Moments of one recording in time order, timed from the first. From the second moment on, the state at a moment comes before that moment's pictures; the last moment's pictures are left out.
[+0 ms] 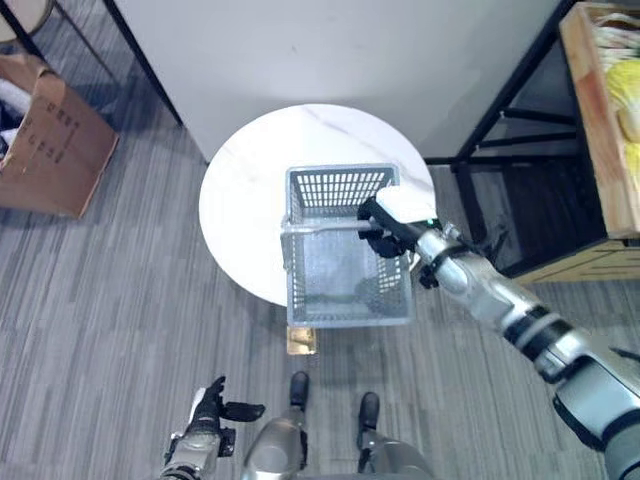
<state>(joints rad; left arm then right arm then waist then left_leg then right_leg) -0.10 0.26 -0.20 1.18 -0.22 -0.14 0.18 -0.62 -0.81 0.71 0.25 -0.36 -0.11 -0.14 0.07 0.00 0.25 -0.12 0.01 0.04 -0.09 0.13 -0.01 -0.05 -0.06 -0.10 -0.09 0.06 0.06</state>
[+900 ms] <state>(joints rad) -0.04 0.27 -0.11 1.21 -0.04 -0.13 0.17 0.14 -0.85 0.16 0.03 -0.42 -0.23 -0.14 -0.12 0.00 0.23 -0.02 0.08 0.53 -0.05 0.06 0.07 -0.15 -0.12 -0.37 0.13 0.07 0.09</state>
